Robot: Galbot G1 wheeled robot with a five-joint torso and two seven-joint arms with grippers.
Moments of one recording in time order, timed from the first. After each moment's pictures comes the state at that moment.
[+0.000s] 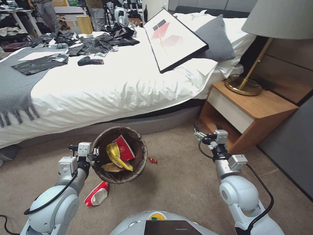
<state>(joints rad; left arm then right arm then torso) 1.68 -1.22 -0.70 -2.44 -0.41 0.67 -0.20 -1.52 1.27 0.56 2.22 0.30 -0.11 0.10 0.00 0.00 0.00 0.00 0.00</state>
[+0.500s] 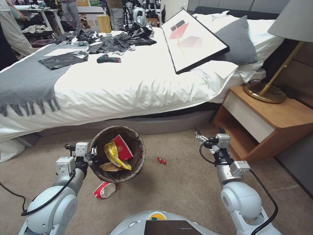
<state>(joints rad) 1.68 -1.23 -0.72 -2.45 -0.41 0.67 -0.21 -1.58 1.30 0.57 2.24 0.24 -0.06 0.09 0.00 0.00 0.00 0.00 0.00</state>
